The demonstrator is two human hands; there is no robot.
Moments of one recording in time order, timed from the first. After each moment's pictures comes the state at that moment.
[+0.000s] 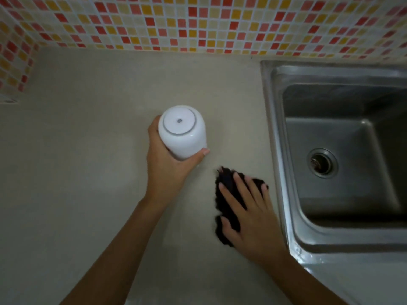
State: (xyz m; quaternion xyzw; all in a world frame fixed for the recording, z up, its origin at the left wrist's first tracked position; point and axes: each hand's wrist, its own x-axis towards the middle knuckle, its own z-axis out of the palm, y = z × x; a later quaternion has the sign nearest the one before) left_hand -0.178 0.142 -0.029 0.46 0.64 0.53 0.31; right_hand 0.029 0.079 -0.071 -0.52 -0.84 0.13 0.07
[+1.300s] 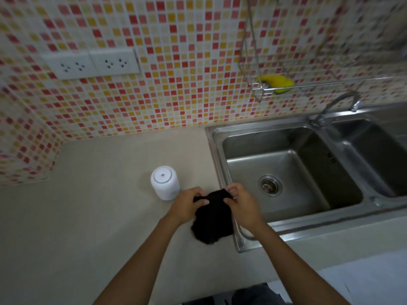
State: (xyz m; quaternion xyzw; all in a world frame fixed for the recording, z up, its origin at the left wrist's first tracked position) left_hand -0.096 0.121 0.009 0.68 0.58 0.19 0.42; right_hand 0.098 0.100 0.022 -0.67 -0.58 0.39 0.26
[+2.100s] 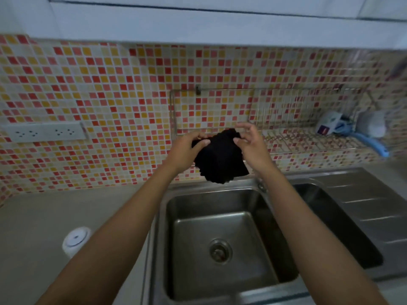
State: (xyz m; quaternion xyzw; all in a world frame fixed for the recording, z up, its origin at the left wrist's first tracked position) left_hand 0.147 0.286 0.256 0.75 0.49 0.40 0.20; right_hand 0.351 0.287 0.257 -0.47 -0.60 0.38 0.52
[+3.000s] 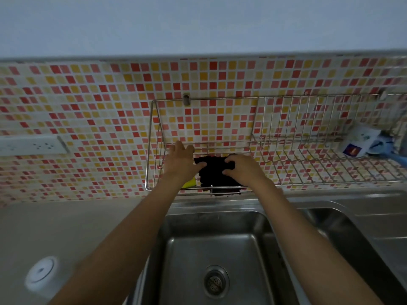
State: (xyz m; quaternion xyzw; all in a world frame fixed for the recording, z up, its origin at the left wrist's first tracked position) left_hand 0.194 0.406 0.224 0.67 0.74 0.11 0.01; right_hand 0.389 0.432 0.206 -0.57 -0.78 0.18 0.16
